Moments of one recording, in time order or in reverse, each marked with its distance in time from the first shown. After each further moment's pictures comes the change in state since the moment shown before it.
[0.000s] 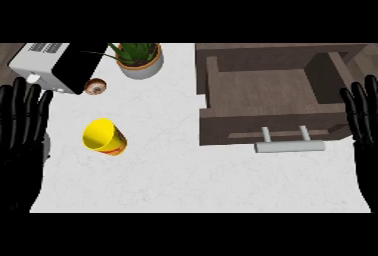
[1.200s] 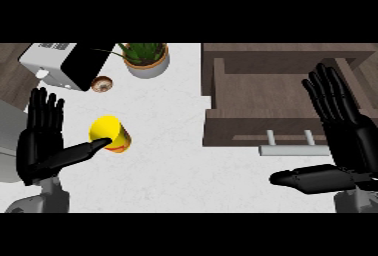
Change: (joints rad) left arm -0.092 -0.048 0.203 0.485 0.116 0.110 -0.096; right arm -0.127 0.006 -0.012 0.186 -0.082 0.134 0.052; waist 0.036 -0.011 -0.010
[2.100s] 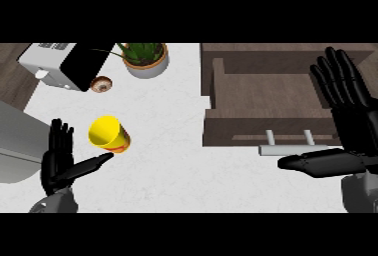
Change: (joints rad) left arm -0.044 0.055 0.114 0.592 0.042 -0.073 -0.375; right arm -0.094 -0.017 -0.072 0.046 -0.012 0.041 0.030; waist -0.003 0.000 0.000
